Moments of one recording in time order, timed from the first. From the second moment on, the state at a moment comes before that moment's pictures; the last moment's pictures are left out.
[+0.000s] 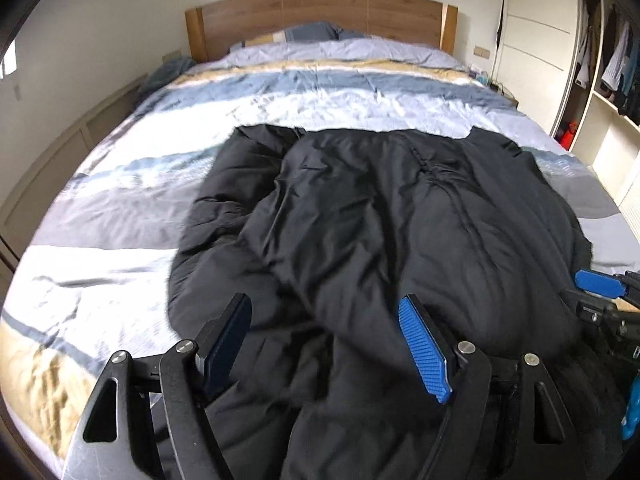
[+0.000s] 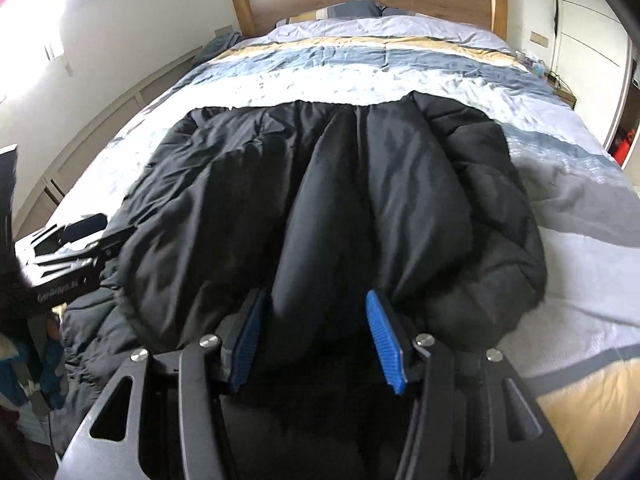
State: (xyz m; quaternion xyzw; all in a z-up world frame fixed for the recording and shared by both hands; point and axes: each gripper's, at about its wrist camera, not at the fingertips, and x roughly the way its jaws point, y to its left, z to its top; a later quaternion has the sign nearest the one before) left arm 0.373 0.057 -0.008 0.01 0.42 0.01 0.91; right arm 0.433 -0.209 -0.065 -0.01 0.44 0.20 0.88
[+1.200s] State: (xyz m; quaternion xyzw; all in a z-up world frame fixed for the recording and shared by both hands) left arm 0.168 0.088 0.062 0.00 0.30 0.06 0.95; right arm 0.232 -0.343 -0.027 0.10 0.38 0.12 0.91
